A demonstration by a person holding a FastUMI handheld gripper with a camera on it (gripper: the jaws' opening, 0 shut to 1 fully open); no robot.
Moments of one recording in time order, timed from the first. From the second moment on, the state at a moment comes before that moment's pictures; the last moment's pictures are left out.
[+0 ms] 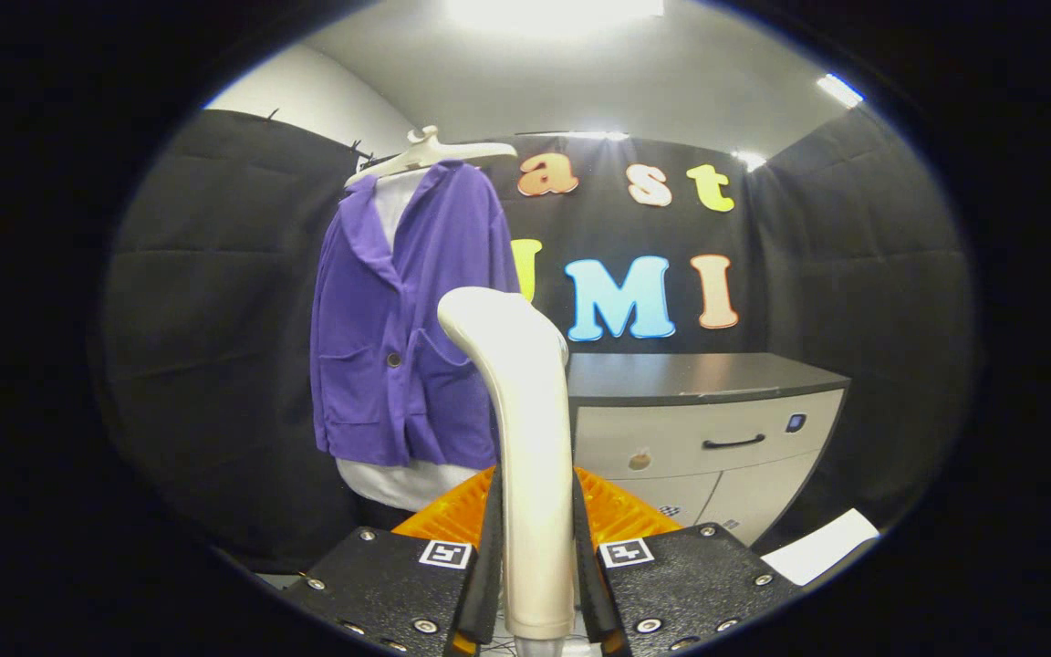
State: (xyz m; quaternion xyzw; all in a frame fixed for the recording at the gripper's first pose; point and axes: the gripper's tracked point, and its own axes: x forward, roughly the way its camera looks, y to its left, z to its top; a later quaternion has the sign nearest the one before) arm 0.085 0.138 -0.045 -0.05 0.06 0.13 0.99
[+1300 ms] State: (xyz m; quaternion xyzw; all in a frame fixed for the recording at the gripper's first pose) arm 0.038 0.001 0.045 -0.02 -0.06 0.01 1.00
